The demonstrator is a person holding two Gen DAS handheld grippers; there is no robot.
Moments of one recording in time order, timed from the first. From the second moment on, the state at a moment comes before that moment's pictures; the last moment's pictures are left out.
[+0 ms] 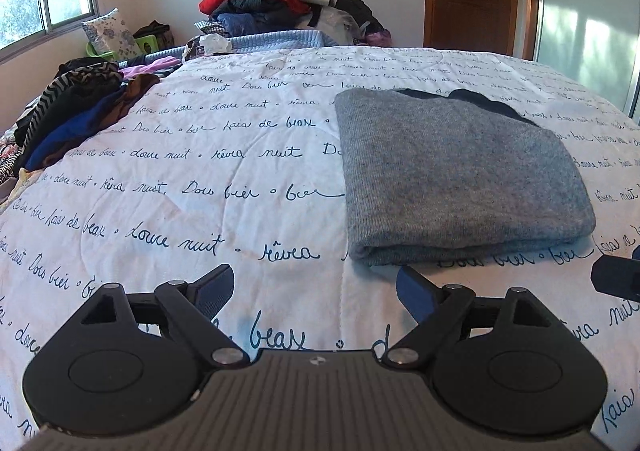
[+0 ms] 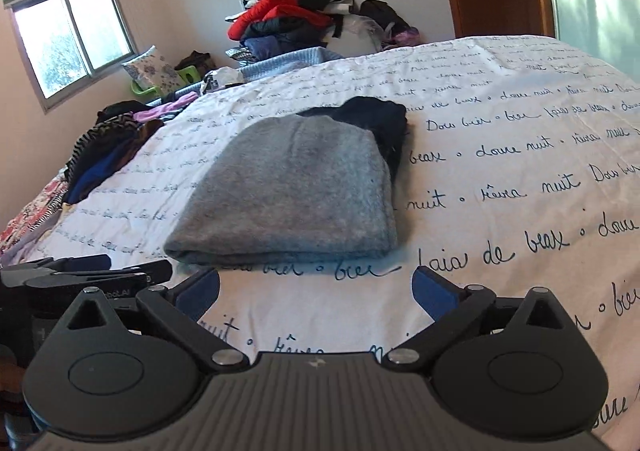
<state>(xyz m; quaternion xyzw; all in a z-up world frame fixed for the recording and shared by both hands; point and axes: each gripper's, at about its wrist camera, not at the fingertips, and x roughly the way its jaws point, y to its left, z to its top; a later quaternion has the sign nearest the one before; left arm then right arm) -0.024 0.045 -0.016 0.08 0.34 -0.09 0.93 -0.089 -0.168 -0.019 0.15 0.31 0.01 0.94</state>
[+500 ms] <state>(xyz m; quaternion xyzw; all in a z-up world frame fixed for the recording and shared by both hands) -0.023 0.042 -0.038 0.08 0.33 -0.07 0.94 -0.084 -0.155 -0.036 0.12 0.32 -0.01 0.94</state>
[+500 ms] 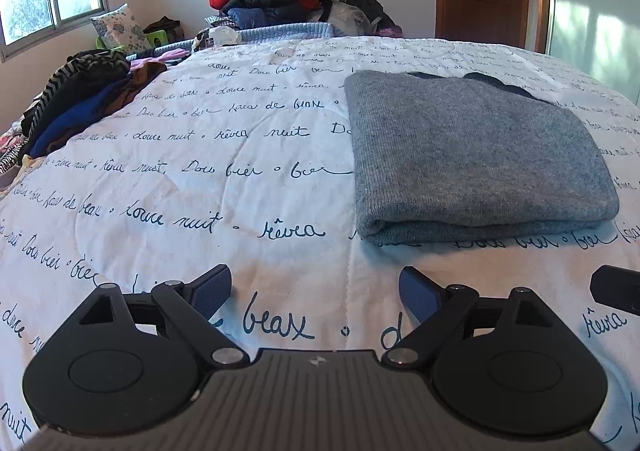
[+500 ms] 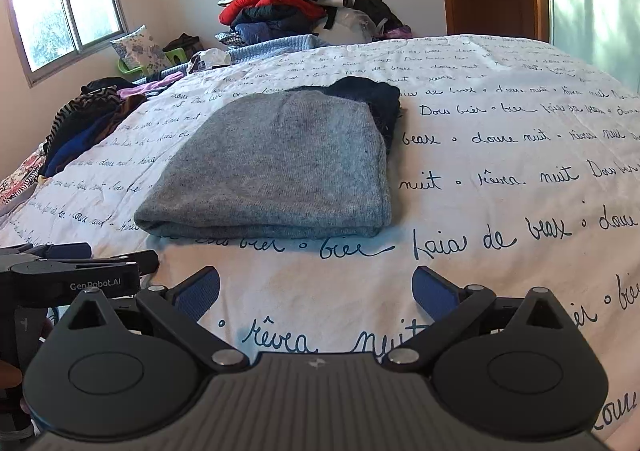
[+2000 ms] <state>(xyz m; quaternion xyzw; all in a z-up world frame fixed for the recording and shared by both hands) -0.021 0.052 -0.050 0.06 0.32 -0.05 0.94 -0.064 -0.141 -0.049 0.01 0.32 -0.06 0.95</state>
